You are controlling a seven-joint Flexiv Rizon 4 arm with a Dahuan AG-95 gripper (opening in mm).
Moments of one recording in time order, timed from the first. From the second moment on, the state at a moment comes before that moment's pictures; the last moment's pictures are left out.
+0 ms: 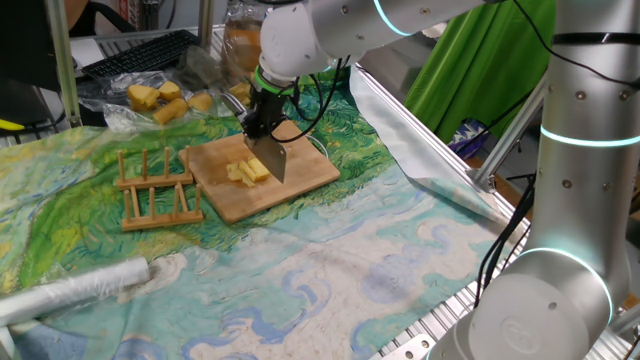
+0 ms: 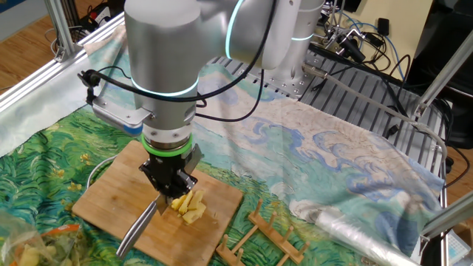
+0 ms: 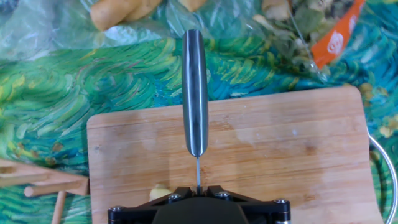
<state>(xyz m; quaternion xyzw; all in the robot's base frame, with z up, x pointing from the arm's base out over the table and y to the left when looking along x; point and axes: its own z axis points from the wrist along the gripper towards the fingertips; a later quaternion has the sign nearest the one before) 0.661 0.000 0.075 0.01 1.00 0.04 0.07</state>
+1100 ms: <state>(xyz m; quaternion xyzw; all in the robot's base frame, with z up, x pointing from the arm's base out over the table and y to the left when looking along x) 0.657 0.001 0.065 0.01 1.00 0.03 0.09</state>
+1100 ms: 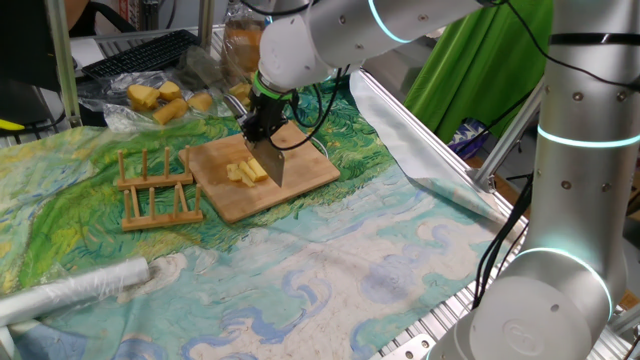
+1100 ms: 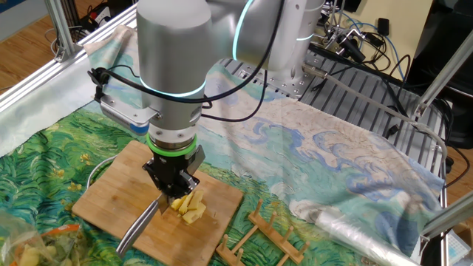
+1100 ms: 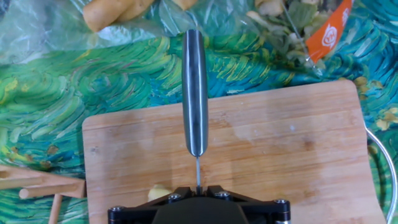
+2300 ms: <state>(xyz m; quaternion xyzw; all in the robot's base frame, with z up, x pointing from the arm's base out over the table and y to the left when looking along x) 0.658 0.000 0.039 0.03 0.99 0.02 0.12</state>
